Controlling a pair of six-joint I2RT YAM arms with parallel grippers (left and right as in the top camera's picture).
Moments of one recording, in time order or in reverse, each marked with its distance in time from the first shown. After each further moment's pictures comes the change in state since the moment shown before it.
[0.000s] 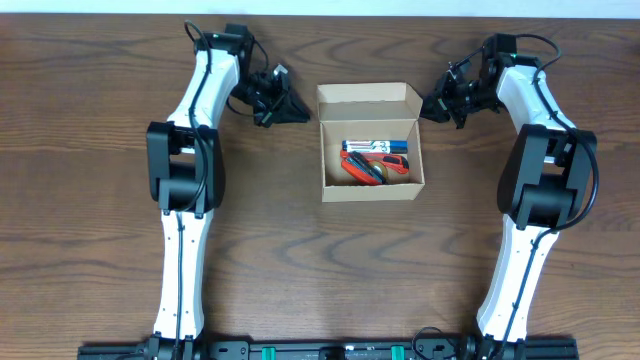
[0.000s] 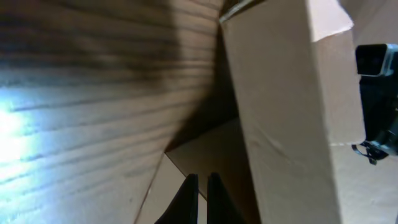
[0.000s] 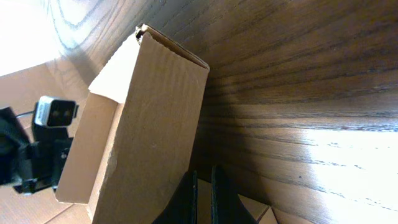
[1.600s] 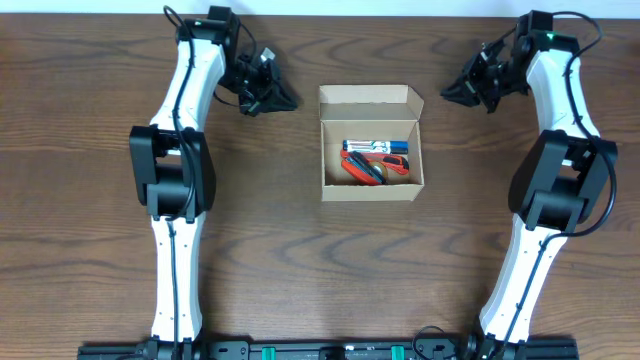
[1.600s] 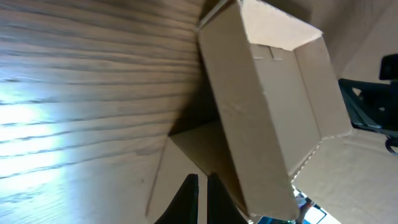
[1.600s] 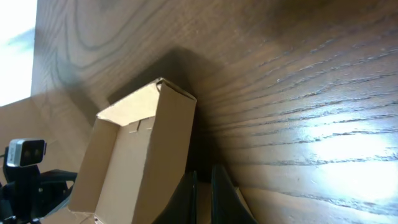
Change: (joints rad) left arm 0.019 -0.097 0.002 -0.016 -0.097 0.034; right arm -0.072 -0.002 0.188 -0.163 0.134 -0.015
